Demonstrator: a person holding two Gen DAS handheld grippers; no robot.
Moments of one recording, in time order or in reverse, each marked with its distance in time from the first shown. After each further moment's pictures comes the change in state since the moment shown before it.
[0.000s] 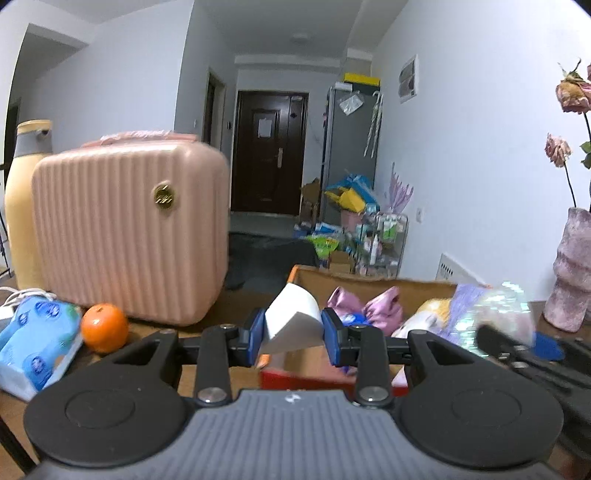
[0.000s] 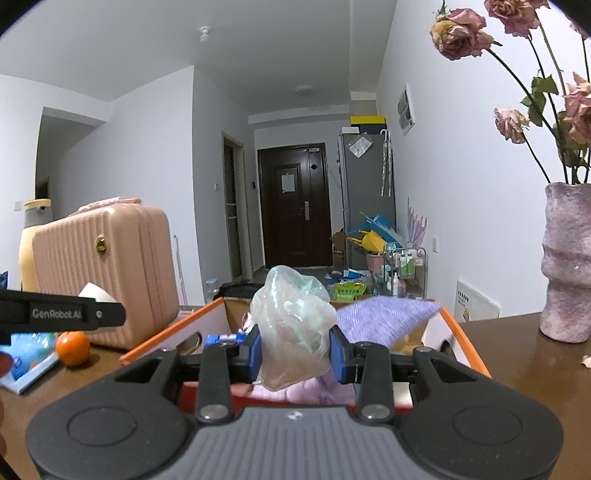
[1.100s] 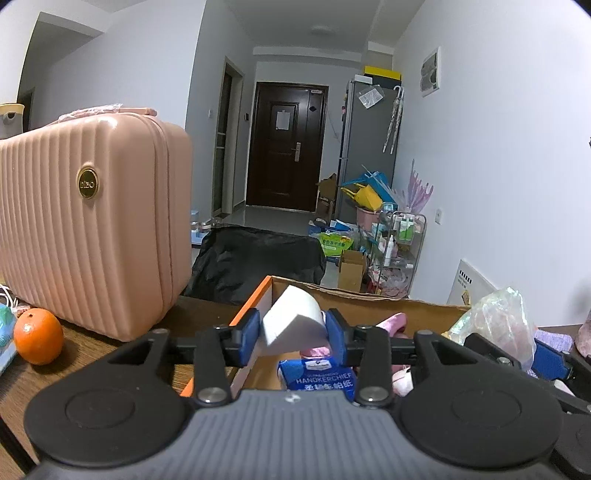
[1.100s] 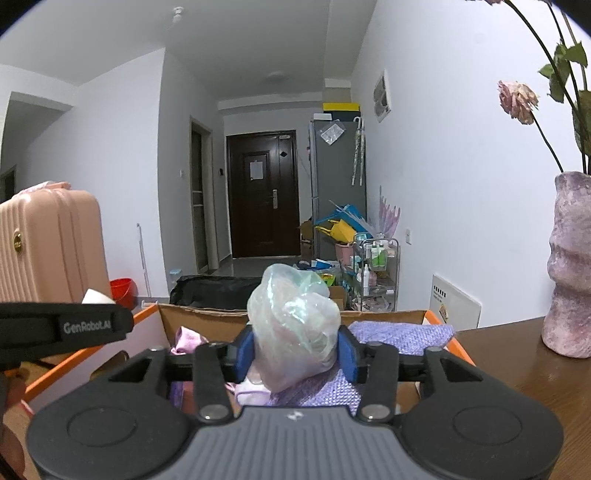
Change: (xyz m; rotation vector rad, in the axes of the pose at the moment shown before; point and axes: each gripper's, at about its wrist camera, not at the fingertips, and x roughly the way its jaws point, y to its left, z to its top) left arm 0.106 -0.049 0.012 -0.046 0.006 0.058; right arm 0.088 -0.019 0.009 -0.010 0.044 -0.108
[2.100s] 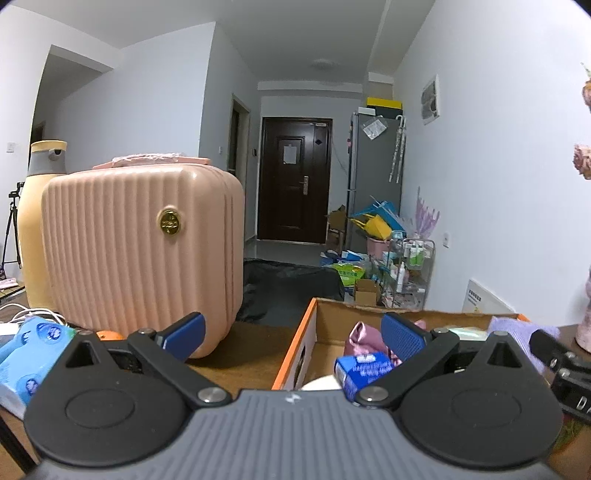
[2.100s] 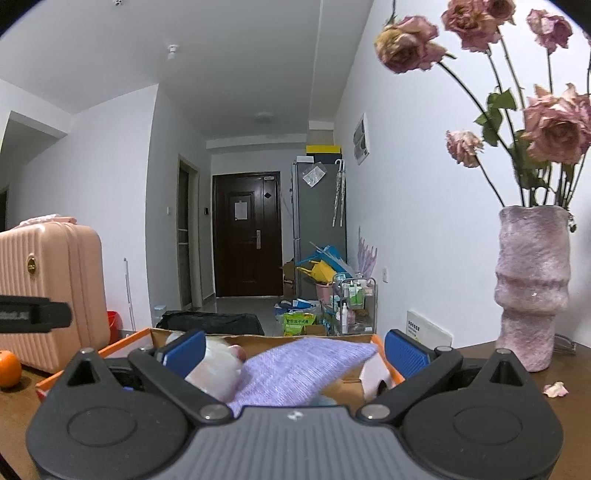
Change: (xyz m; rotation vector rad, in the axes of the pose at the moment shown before) left arm -0.071 0.032 -0.007 0.037 -0.121 0.041; right arm -0.072 -0.022 -0.011 0.000 -0.144 -0.065
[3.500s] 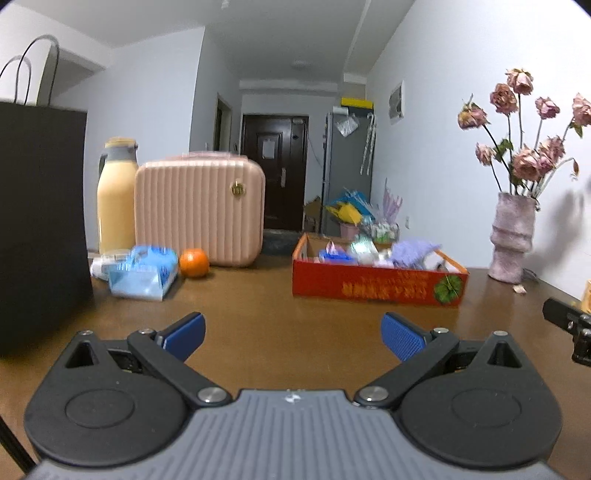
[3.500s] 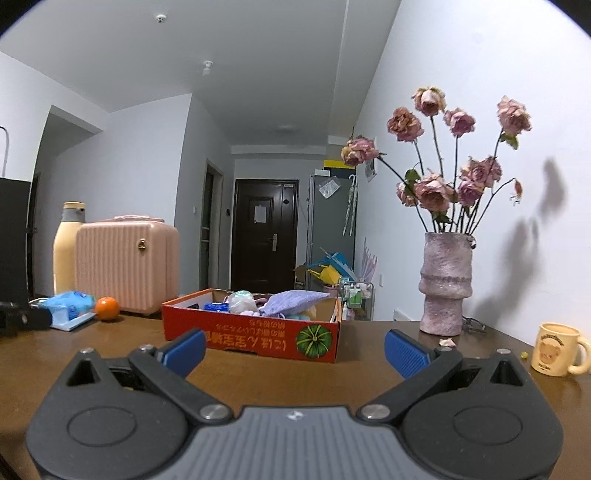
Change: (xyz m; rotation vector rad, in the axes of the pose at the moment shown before) left arm -0.306 0.068 -0.079 0.025 0.016 -0.092; right arm -0.329 -0.023 -0.034 -0.079 -0.022 0.048
